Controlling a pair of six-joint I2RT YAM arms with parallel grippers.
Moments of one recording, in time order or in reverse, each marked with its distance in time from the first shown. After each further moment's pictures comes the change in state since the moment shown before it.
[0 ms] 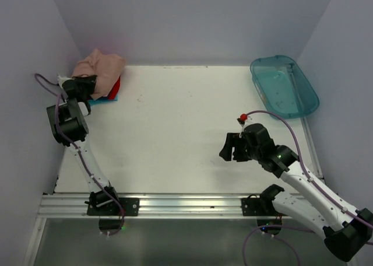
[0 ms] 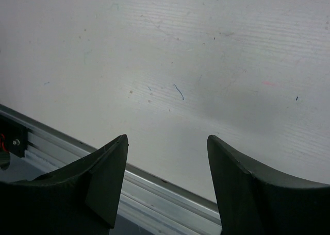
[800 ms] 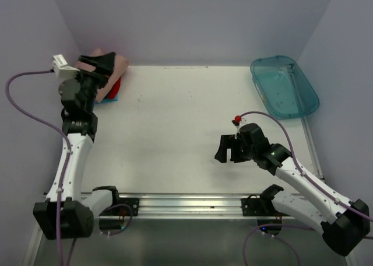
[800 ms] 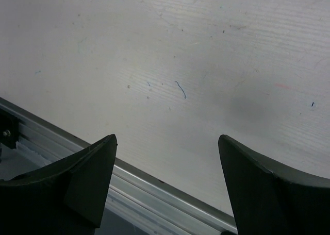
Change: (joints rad) left arm -0.274 -1.180 -0.335 -0.517 -0.213 0.089; right arm 0.000 0.068 -0.048 0.067 -0.054 -0.026
